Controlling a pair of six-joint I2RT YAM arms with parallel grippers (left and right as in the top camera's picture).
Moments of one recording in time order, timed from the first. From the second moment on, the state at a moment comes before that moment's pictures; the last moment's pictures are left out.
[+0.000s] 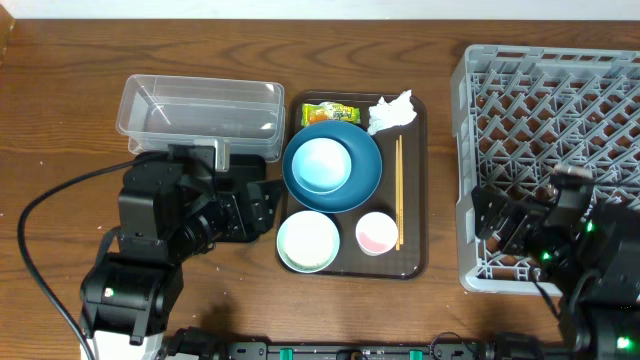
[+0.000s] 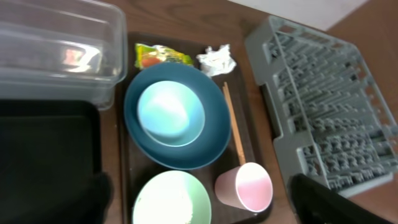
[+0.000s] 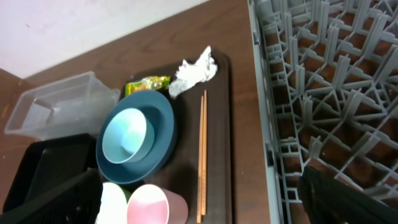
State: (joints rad) left arm -0.16 0.84 0.98 -0.79 0.42 -0.33; right arm -0.07 0.70 0.94 -0.88 -0.32 0.32
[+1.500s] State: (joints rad) left arm -0.38 0.89 0.98 -1.16 0.25 -0.27; right arm -0.07 0.95 1.30 -1.10 -0.37 0.19
